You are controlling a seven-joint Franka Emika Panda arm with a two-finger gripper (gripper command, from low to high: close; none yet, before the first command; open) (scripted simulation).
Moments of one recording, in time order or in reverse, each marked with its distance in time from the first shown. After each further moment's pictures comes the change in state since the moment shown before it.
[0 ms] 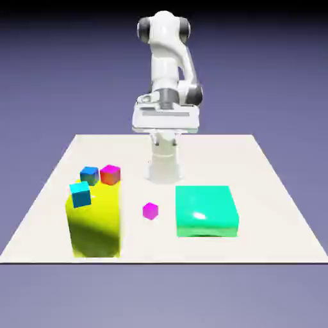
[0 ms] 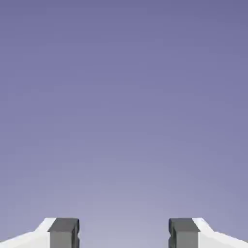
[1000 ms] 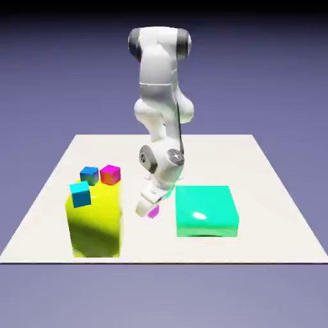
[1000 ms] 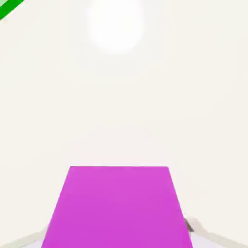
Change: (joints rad) arm -0.091 0.638 0.003 -0.001 -0.685 -0.396 -0.285
